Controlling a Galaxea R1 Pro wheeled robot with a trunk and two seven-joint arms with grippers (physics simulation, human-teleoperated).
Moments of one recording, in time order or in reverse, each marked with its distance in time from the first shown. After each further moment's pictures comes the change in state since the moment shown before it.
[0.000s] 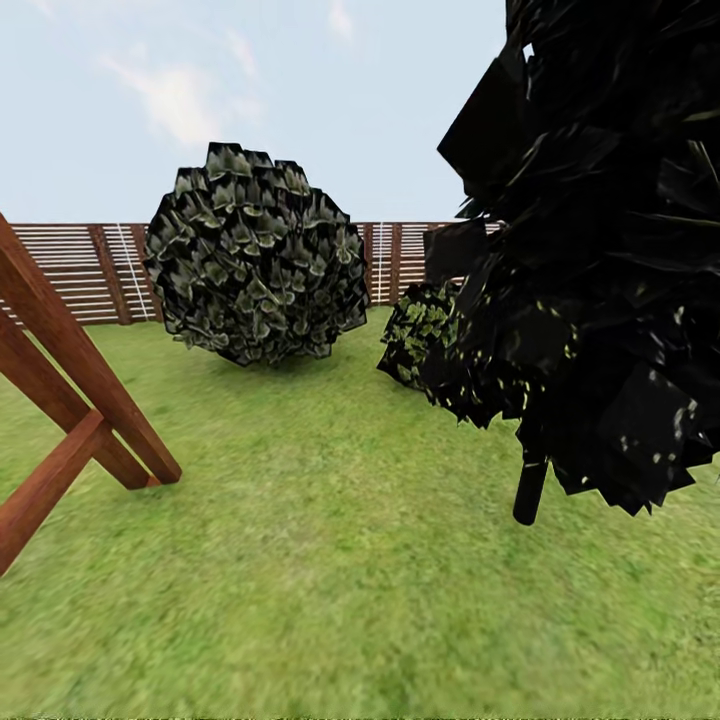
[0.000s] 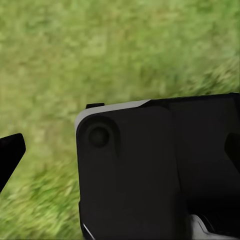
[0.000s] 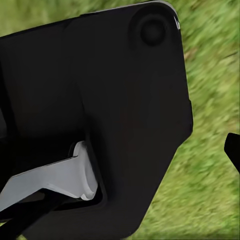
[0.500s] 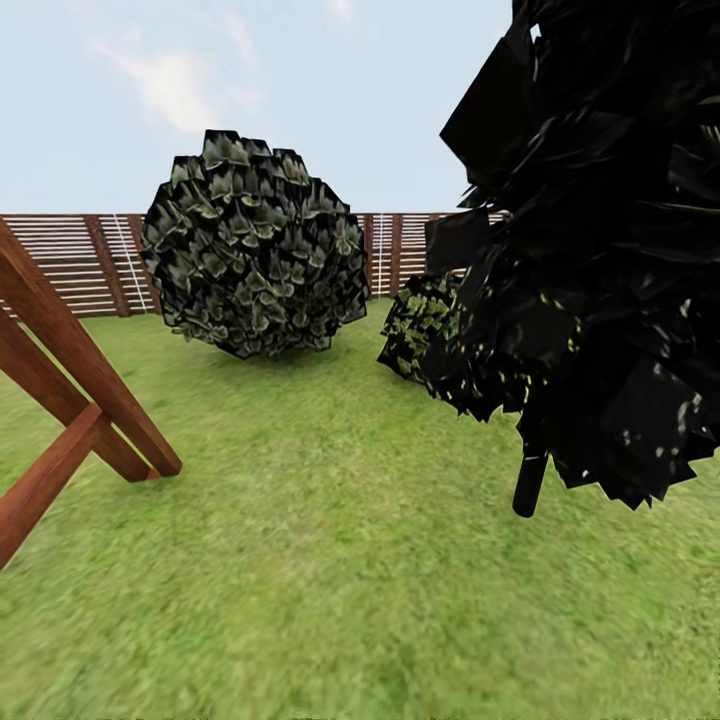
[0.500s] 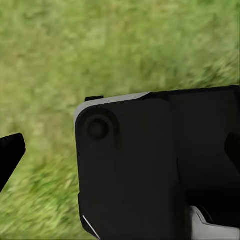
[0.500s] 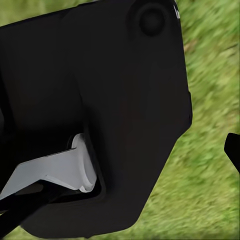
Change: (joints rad) left arm 0.000 0.000 0.000 0.000 0.000 -0.001 0.000; right arm 0.000 0.001 0.000 0.000 0.001 0.000 0.000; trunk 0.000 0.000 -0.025
